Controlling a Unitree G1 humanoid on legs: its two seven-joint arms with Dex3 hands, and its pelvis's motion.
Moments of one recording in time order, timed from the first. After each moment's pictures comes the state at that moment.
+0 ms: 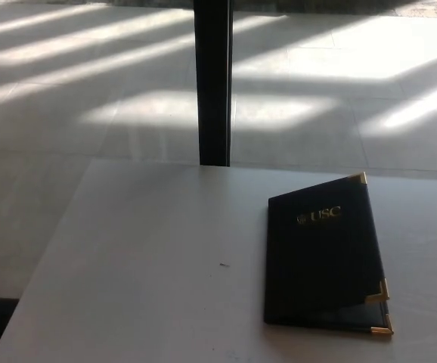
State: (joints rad) left_arm 0.22 0.45 0.39 0.66 -0.16 0.06 -0.20; right_arm 0.31 -0.52 -0.52 0.65 0.15 -0.01 0.22
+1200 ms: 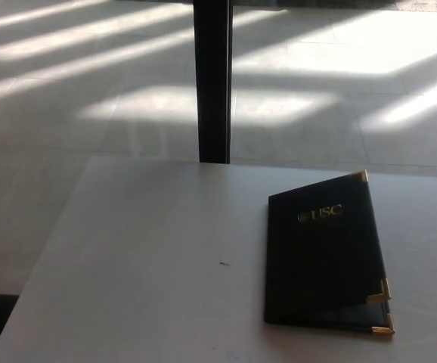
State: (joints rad) left_arm 0.06 0.45 0.59 -0.08 -0.47 0.33 -0.26; right_arm -0.04 -0.66 -0.91 0.10 0.48 0.24 0.17
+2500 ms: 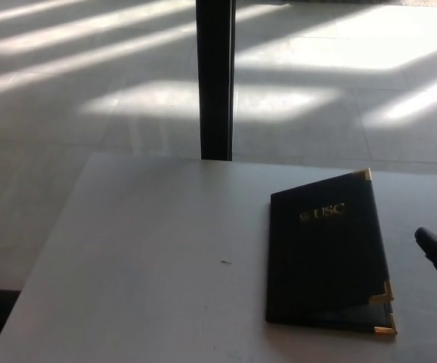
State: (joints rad) left_arm 0.21 0.44 0.63 -0.14 -0.53 0.37 -0.29; right_arm -0.29 -0.18 -0.36 0.12 0.48 0.42 -0.01
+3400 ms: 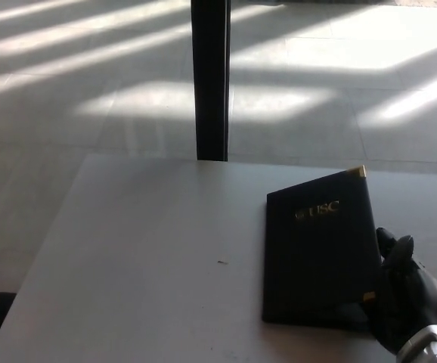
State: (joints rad) left_arm 0.23 0.41 0.58 -0.10 -0.52 0.32 -0.30; right_arm -0.21 0.08 -0.25 0.04 0.48 0.46 -0.09
